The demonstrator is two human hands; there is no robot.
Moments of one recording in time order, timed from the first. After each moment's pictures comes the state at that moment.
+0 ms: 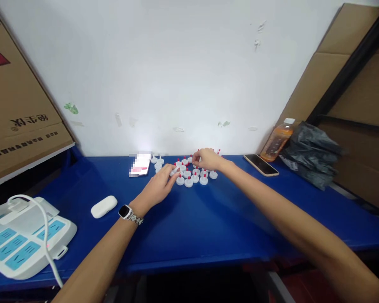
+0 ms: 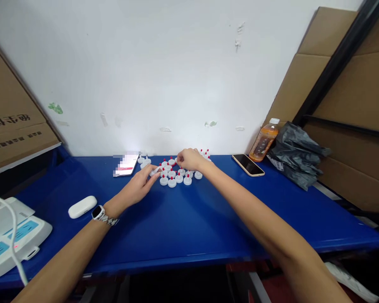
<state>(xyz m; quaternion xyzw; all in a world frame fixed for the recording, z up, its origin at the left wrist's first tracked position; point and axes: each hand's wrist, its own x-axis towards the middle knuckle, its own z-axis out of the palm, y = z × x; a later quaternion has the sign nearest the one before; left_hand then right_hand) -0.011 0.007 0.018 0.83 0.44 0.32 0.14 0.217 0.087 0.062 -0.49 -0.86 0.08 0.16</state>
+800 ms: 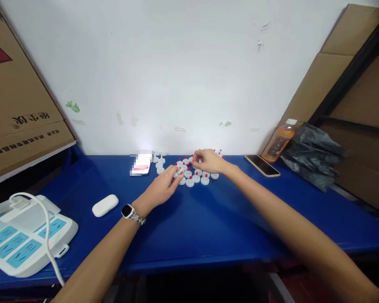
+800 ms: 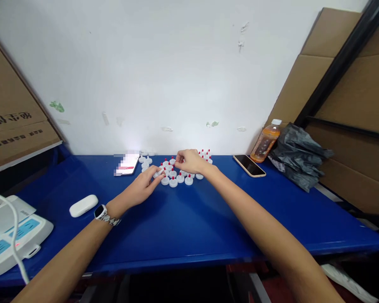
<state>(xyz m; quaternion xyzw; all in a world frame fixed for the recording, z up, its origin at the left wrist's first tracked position) -0.006 -0.001 0.023 0.83 0.43 0.31 0.18 0.214 0.069 0.062 -0.46 -0.85 0.12 0.24</state>
